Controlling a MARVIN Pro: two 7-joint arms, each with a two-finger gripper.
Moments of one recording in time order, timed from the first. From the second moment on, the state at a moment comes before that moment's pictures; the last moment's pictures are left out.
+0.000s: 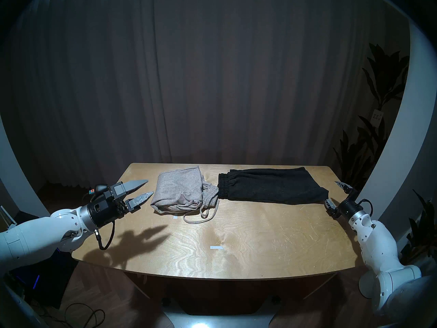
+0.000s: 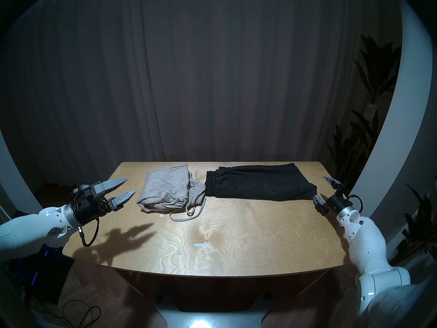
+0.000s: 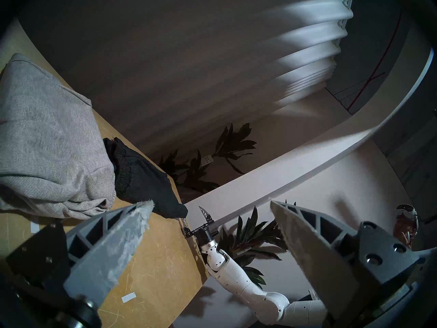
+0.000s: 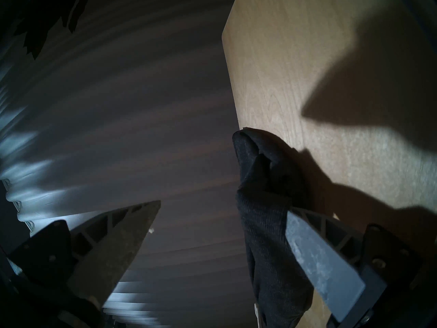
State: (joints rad) left arm 1.30 -0.24 -0.68 -1.55 -2.11 0.25 -1.00; right arm -1.24 -1.02 1.77 -0.66 1.99 0.77 0.30
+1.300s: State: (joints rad) left arm 1.31 -0.21 -0.65 -1.59 -2.15 0.22 -0.99; right arm -1.35 -0.96 1.79 -0.82 1.95 0.73 0.16
